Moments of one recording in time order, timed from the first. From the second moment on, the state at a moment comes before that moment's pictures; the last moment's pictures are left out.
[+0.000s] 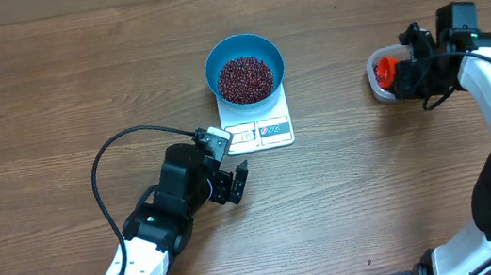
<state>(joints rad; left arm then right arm) -0.46 1.15 0.56 -0.13 0.06 0.01 -0.21 1.81 1.34 -0.86 -0.31 -0.14</state>
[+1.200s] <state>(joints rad) -0.46 1.15 0.56 -0.13 0.06 0.01 -0.01 1.72 1.52 -0.91 -0.68 -0.15</state>
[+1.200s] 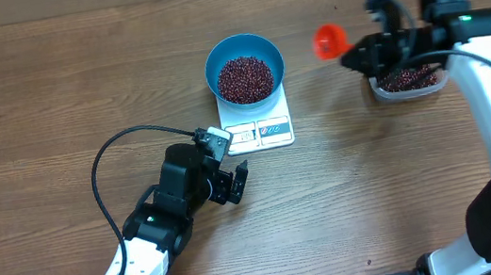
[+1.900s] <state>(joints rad) -0.46 1.15 0.56 -0.13 0.06 0.01 0.43 1.72 1.52 -0.71 -0.15 -0.12</state>
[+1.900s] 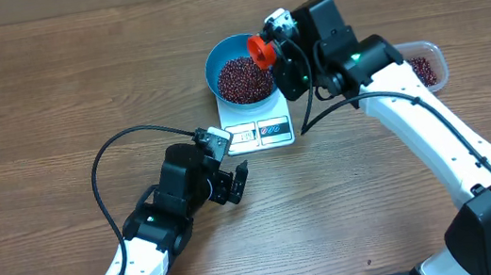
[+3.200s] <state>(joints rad) -0.46 1.15 0.56 -0.13 0.06 0.01 0.45 1.72 1.52 -0.67 -0.06 -0.35</state>
